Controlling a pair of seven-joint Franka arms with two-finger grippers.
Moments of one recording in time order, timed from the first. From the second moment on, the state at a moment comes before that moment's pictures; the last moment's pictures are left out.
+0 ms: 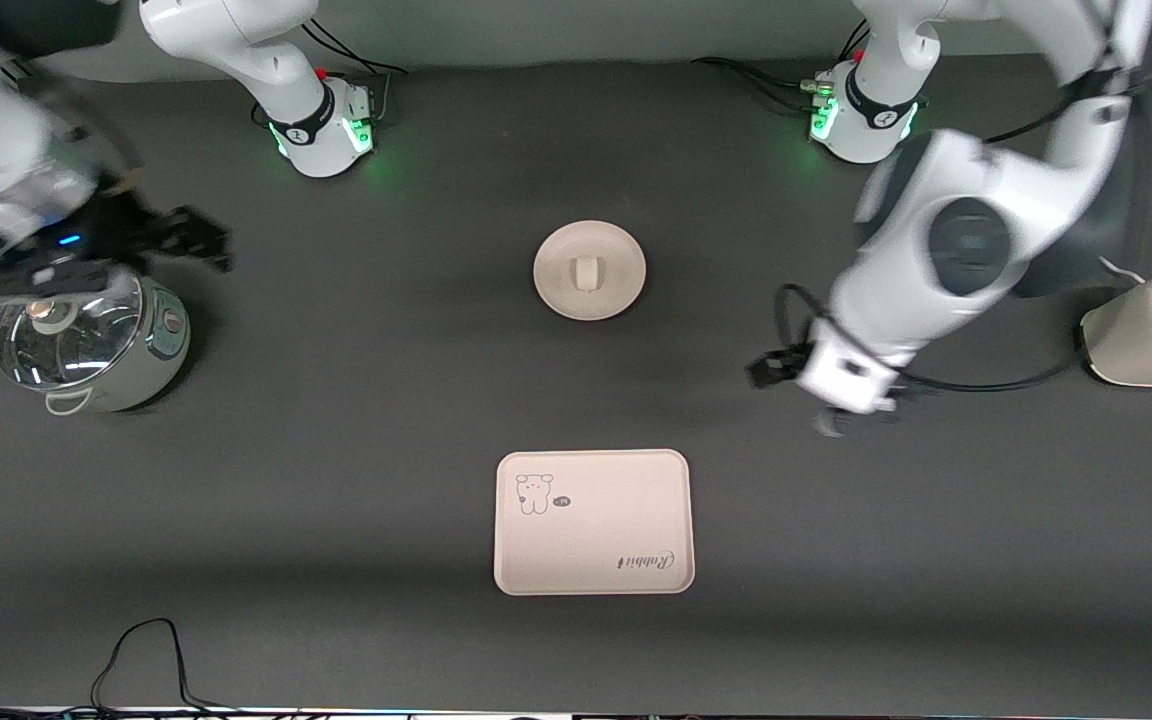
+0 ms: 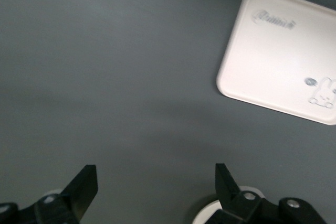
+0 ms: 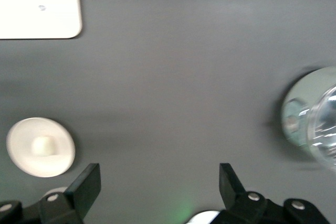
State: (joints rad) left arm -0.07 0.29 -0.31 -1.56 -0.01 1.80 -0.67; right arm 0.45 -0.06 -0.17 -1.67 0.03 1.53 0.30
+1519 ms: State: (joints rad) left arm 0.02 0.07 0.01 -1.54 0.00 1.52 -0.08; right arm 1.00 0.01 -0.16 -2.12 0.12 2.21 0.80
